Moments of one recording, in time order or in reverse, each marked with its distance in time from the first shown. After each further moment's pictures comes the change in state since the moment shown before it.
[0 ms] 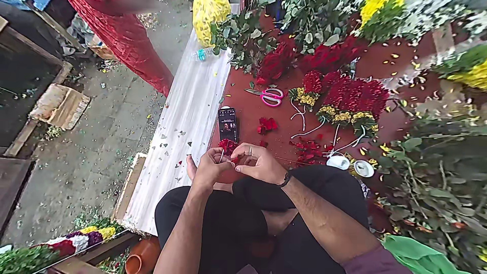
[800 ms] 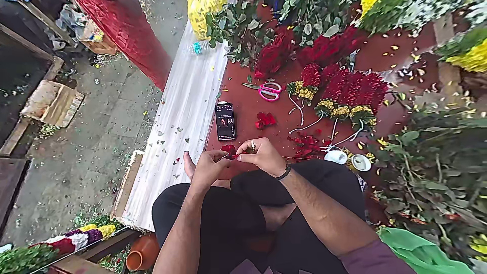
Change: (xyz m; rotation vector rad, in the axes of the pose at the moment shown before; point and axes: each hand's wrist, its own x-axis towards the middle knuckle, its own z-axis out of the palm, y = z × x) left_hand 0.000 -0.004 -0.001 0.279 -0.034 -0.016; right_hand -0.002 0.000 -0.006 0.052 0.158 0.304
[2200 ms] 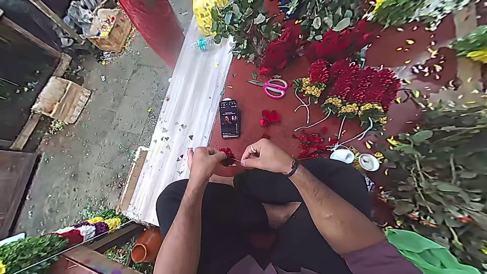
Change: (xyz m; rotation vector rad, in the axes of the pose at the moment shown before) left_hand 0.003 0.001 -0.015 0.169 0.194 -0.139; right_hand 0.000 -0.004 -0.011 -0.298 -0.264 0.006
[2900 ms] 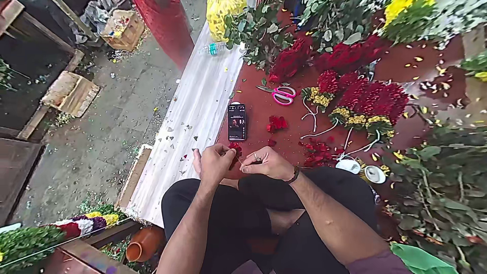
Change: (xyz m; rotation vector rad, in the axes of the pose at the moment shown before) left_hand -0.007 0.006 0.008 -0.008 0.128 0.213; right_hand 0.006 0.001 0.015 0.341 -0.124 -0.273
